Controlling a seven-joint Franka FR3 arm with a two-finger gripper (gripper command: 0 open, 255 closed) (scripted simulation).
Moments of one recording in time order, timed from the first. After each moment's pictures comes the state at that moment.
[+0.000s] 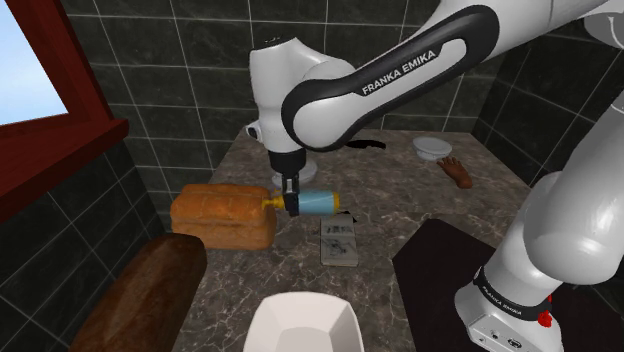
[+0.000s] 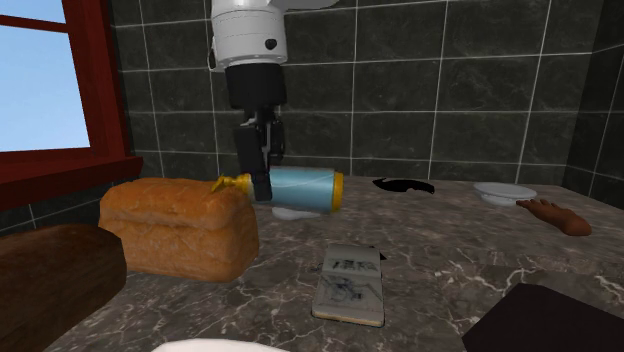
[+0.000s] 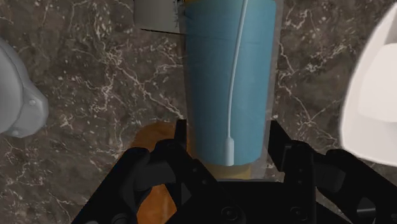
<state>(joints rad) 0.10 -0.05 0.45 -2.18 -0.05 2.08 -0.27</state>
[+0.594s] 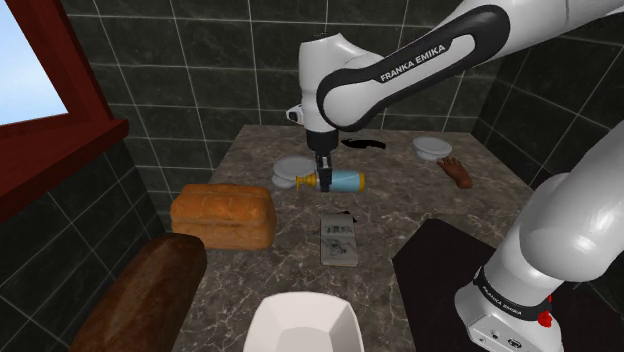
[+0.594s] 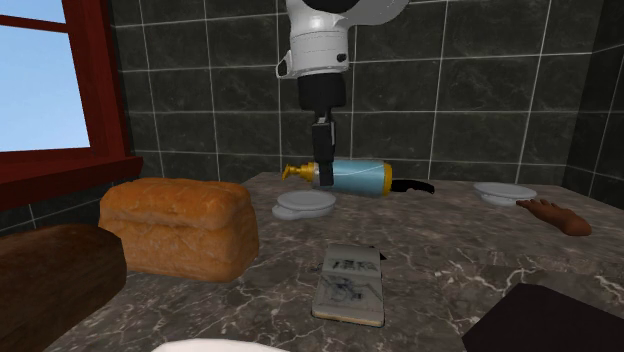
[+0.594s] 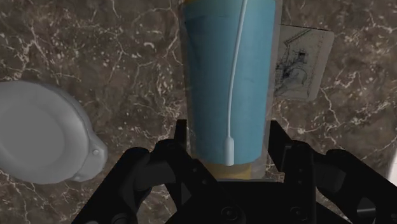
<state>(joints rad) 0.00 -0.17 0.32 -2.32 -0.03 2.11 -0.51</state>
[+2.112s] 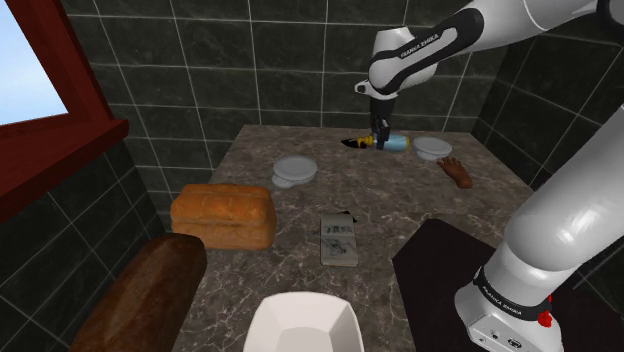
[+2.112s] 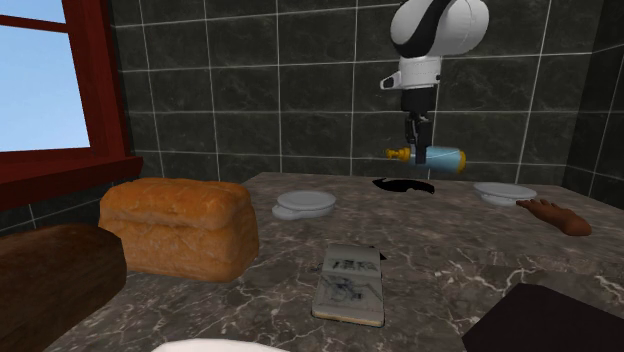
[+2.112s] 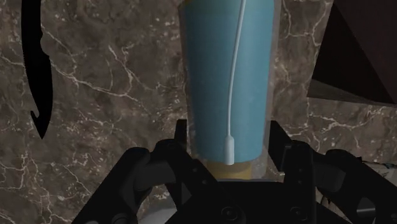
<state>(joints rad) -0.26 -0.10 -0.03 -2.26 -0.11 2.17 -1.08</state>
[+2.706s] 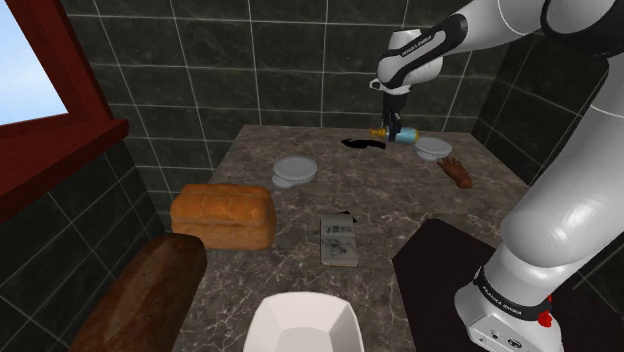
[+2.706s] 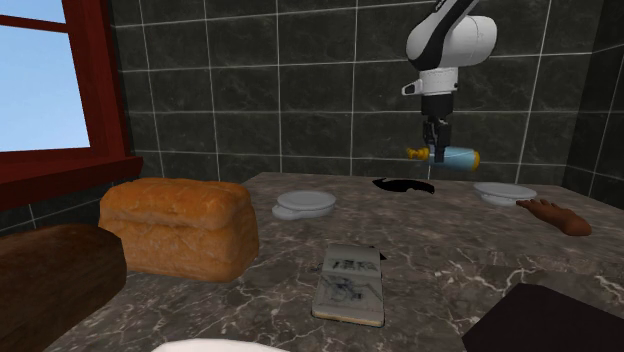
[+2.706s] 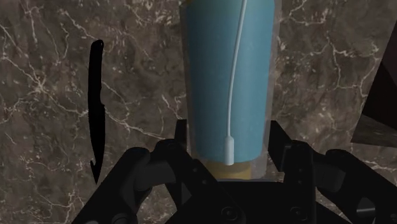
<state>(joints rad) -0.35 0.05 -0.12 -2.11 -0.10 2.19 -1.26</state>
